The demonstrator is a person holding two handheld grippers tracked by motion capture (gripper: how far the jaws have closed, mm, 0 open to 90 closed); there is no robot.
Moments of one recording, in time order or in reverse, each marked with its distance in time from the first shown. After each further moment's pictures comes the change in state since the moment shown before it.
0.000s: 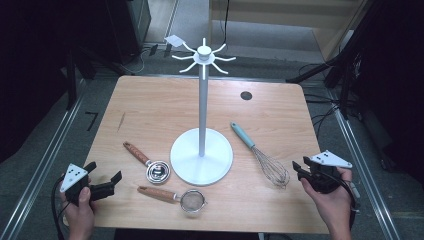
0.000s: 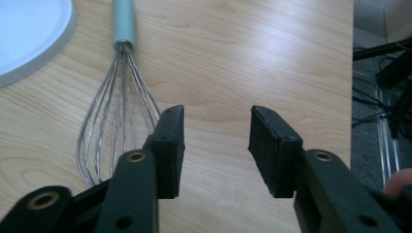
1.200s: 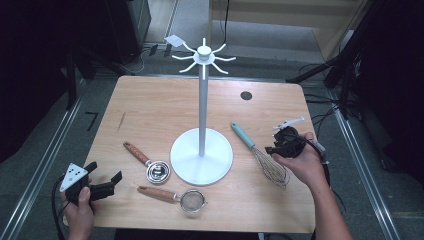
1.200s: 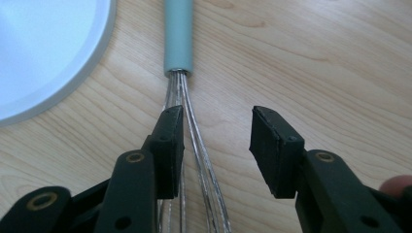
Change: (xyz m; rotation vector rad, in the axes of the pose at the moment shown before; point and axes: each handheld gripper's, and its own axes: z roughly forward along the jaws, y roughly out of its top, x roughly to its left) left arm 0.001 0.000 0.001 0.004 -0.011 -0.008; right arm 0.031 0.086 0.075 0.330 0.167 -0.080
